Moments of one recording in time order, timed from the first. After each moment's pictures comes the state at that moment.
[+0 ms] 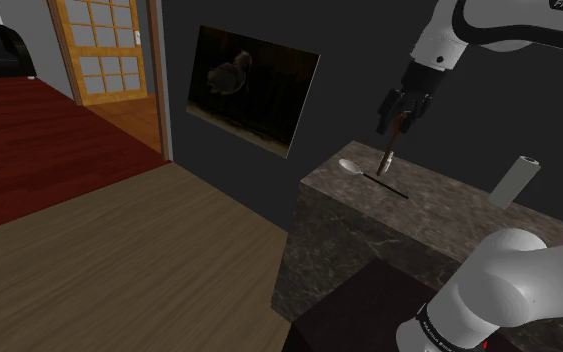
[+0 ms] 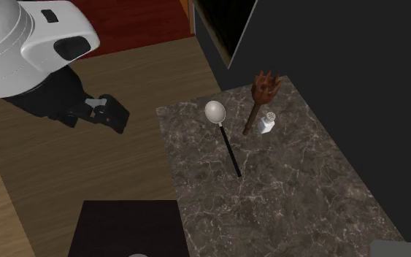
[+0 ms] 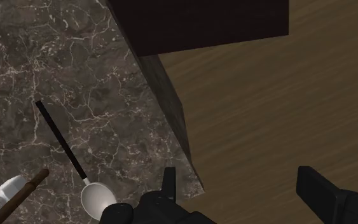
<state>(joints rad) -0.01 -0.76 -0.07 -2.26 -0.02 1.60 0.06</state>
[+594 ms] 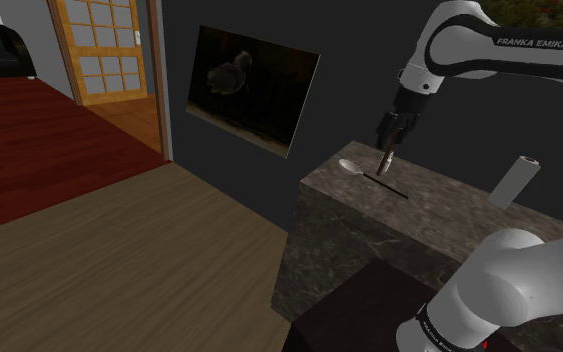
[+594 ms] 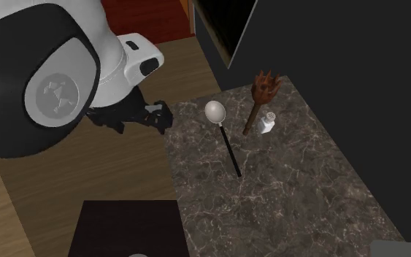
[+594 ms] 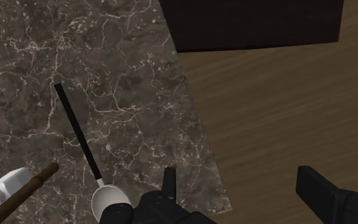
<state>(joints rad) -0.02 -0.67 -0.19 -2.34 -0.11 1.73 -0.12</state>
